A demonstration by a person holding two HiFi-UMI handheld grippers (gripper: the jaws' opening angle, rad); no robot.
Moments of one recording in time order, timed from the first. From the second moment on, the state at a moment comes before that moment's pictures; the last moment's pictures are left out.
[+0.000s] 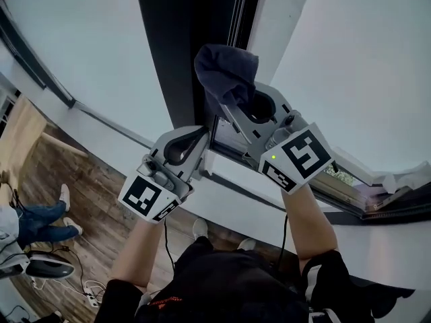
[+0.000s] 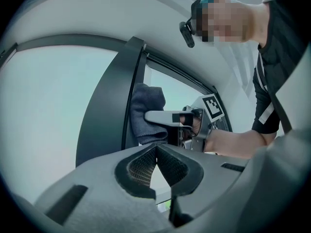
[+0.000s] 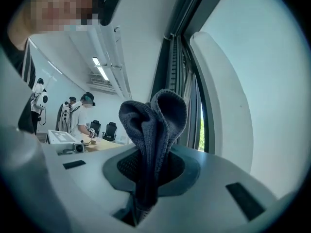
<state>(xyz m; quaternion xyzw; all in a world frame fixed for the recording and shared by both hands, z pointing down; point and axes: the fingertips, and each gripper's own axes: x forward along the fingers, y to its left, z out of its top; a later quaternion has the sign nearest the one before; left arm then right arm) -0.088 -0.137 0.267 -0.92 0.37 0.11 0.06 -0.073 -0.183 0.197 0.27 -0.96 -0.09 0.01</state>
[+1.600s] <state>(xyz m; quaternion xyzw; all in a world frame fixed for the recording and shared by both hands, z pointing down) -0.071 -0.129 0.242 -0.93 0.33 0.12 0.08 -0.066 -0.181 0.110 0.28 -0.96 -0.10 -0.02</state>
